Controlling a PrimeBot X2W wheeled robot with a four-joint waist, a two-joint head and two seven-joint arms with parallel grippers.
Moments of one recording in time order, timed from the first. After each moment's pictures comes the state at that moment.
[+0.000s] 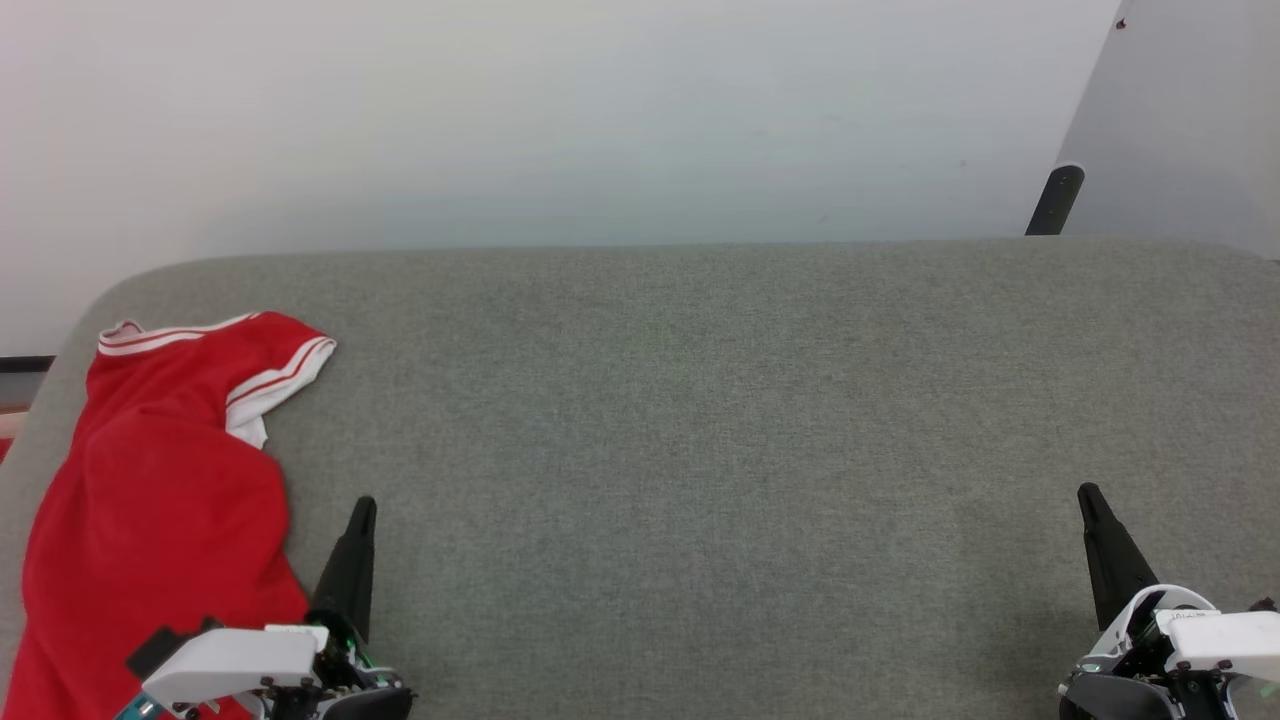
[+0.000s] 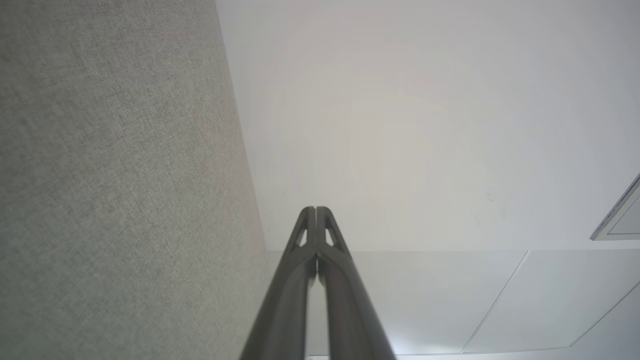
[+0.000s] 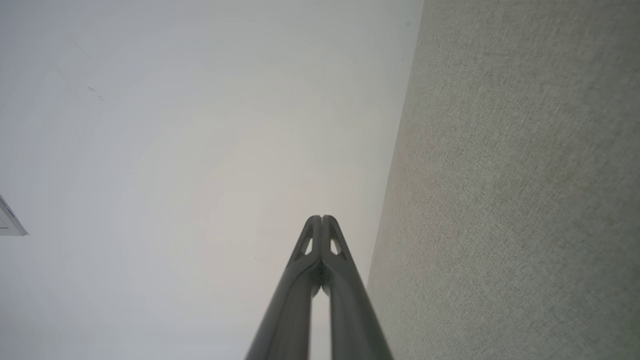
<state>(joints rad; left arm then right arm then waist) -0.10 0.05 0.11 0.25 -1.61 -0.13 0.11 -0.11 -0.05 -0.11 0.24 1.61 0.13 0.11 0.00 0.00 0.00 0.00</state>
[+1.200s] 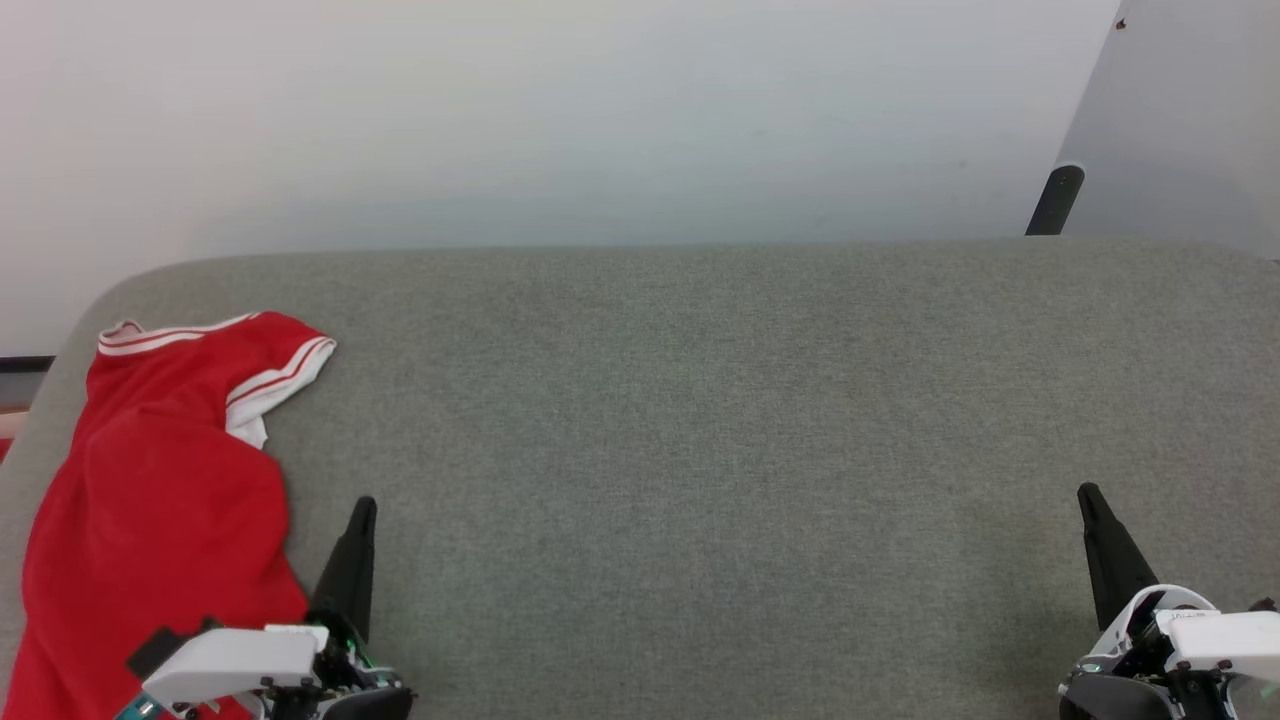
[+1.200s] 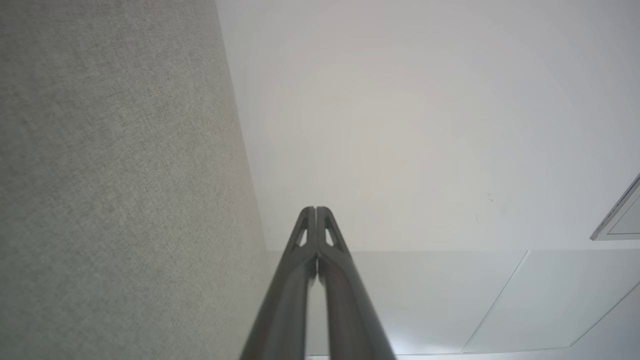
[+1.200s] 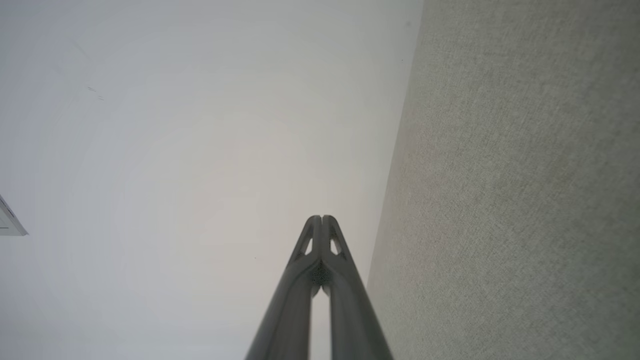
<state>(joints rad) -0.10 0.05 0.11 0.25 -1.61 -0.13 0.11 -0.11 -0.05 -0.11 0.24 1.61 0.13 0.11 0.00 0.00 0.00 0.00</state>
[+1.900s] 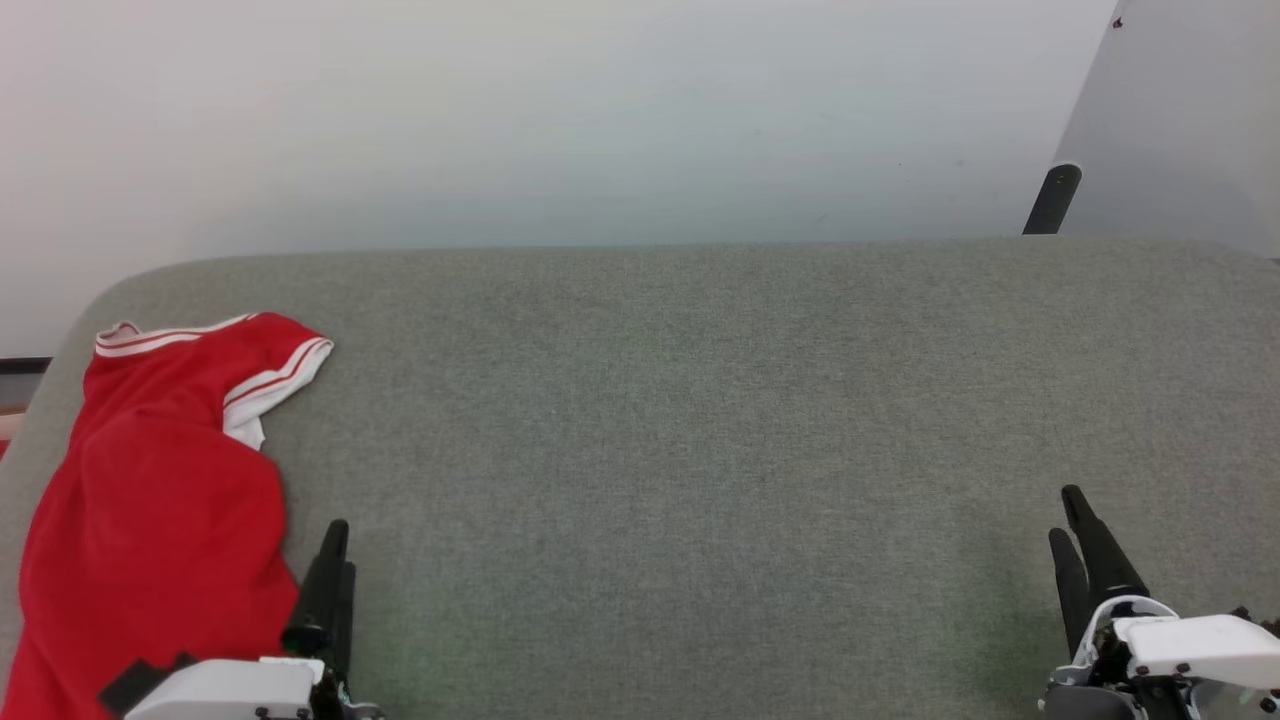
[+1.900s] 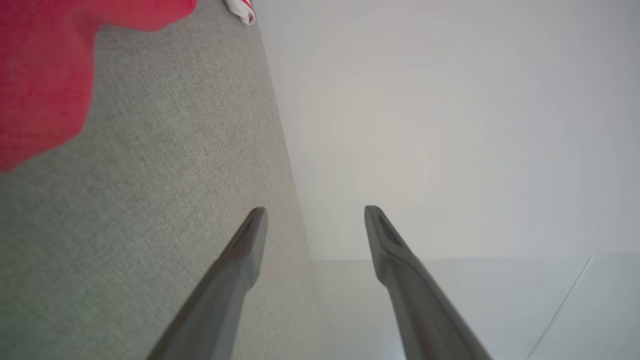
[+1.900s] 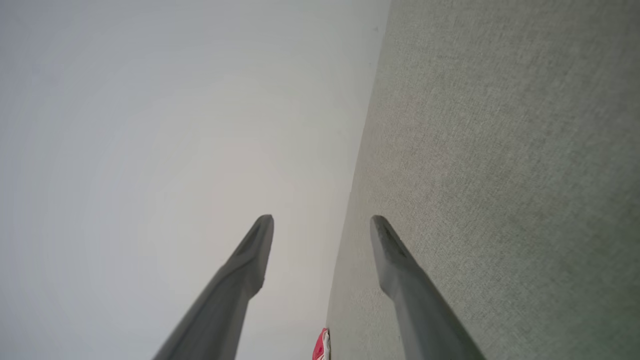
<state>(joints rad) -0.06 0.09 0.11 0.28 -1.53 -0.13 0.06 -0.12 -0.06 -0.07 0.33 1.55 0.13 0.06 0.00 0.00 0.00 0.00</state>
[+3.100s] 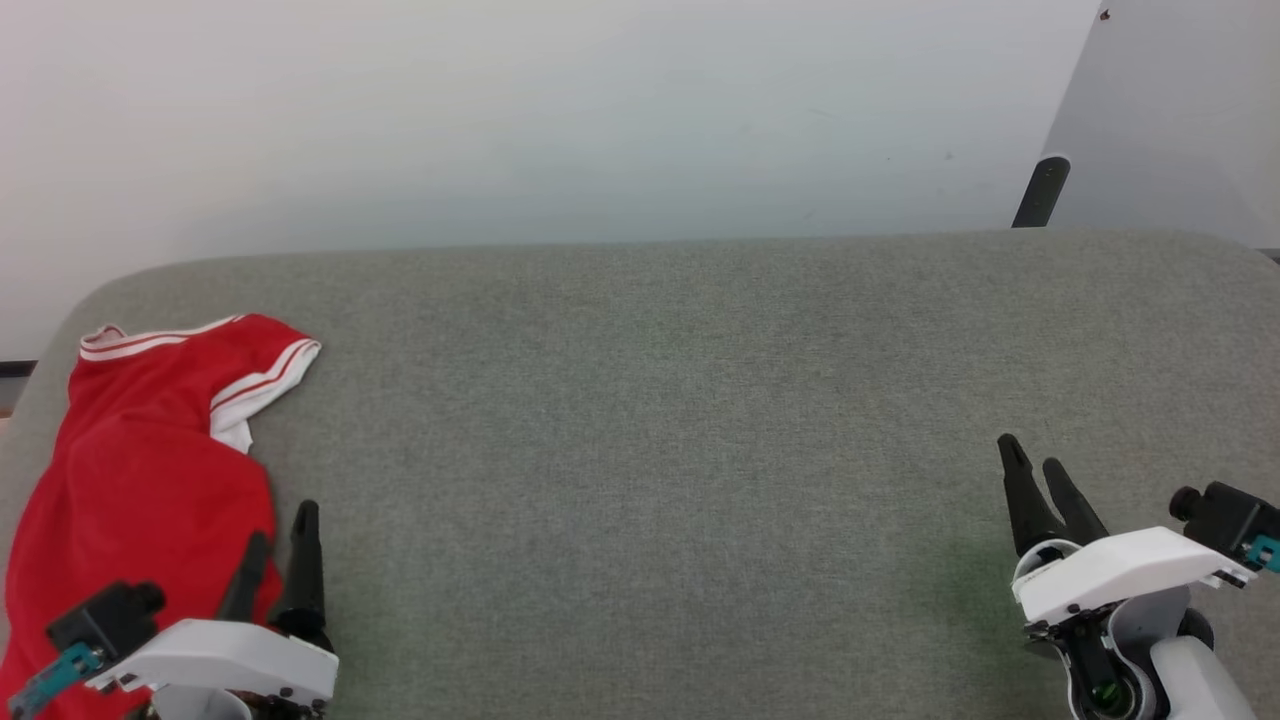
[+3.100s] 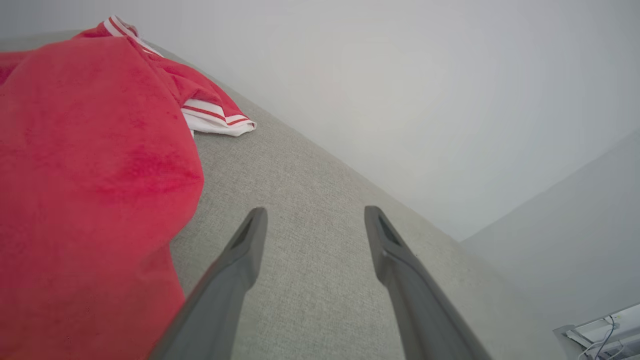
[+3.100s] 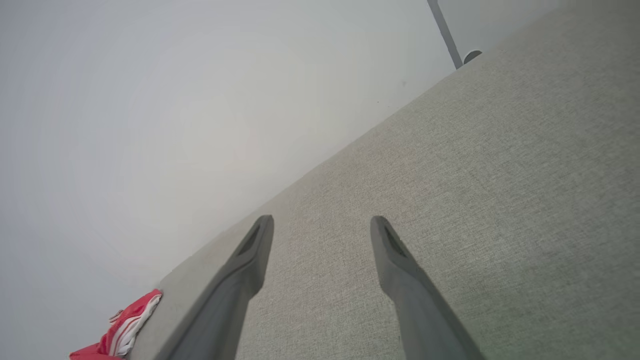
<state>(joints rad) -0.10 0.21 0.06 0.30 -0.83 -0.09 -0.09 -0.29 -0.13 0.07 0.50 0.85 0.13 -0.09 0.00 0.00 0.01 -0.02</state>
